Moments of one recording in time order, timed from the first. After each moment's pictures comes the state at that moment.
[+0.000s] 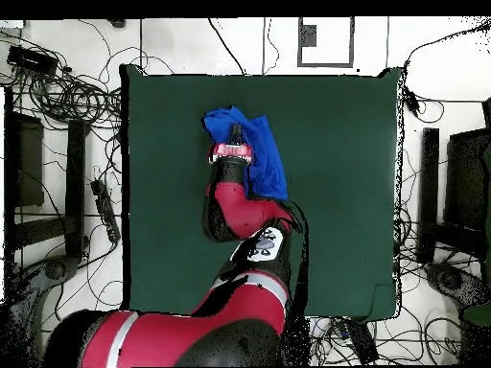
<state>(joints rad) 0.11 -0.20 -0.29 1.47 -0.09 -0.78 2.04</state>
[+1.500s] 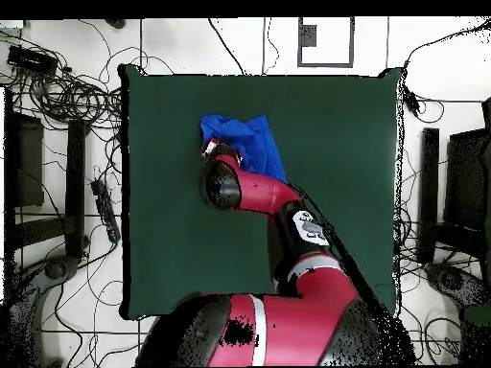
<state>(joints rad) -0.18 -0.31 0.17 1.50 0.05 -0.06 2.04</state>
